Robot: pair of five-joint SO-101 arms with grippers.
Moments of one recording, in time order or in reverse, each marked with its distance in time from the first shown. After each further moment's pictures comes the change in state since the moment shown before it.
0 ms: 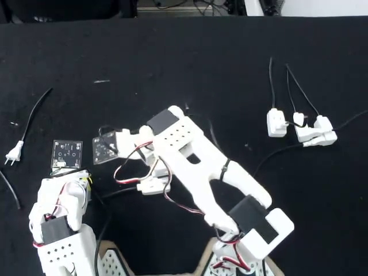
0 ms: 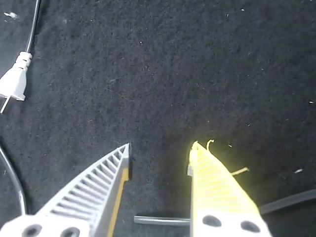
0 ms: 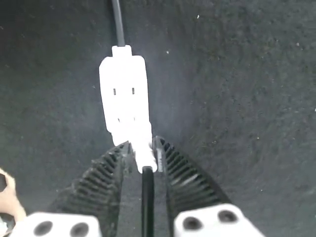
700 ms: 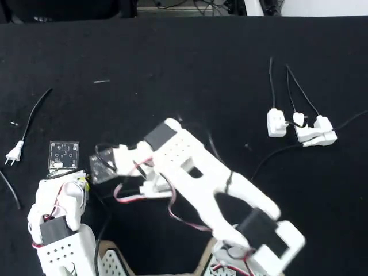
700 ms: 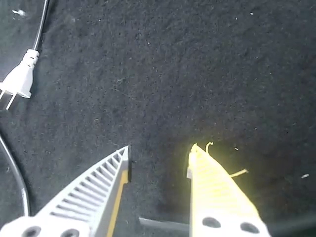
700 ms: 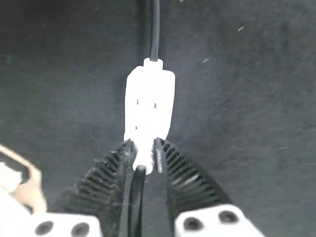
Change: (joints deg) left arm -1.7 0.0 0.0 0.0 -0.1; right arm -3.9 -11.1 10.3 1.8 -0.4
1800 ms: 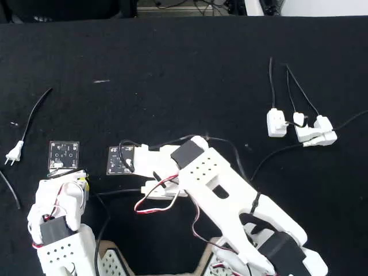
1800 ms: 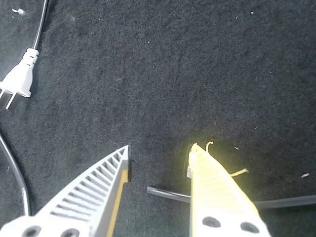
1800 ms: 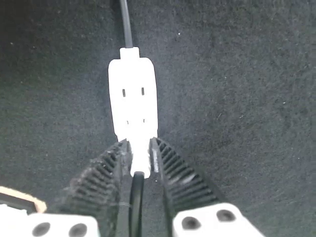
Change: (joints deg) left arm 0.0 0.0 0.0 0.0 0.0; right arm 3.6 -13.8 15.2 -10.5 -11.6
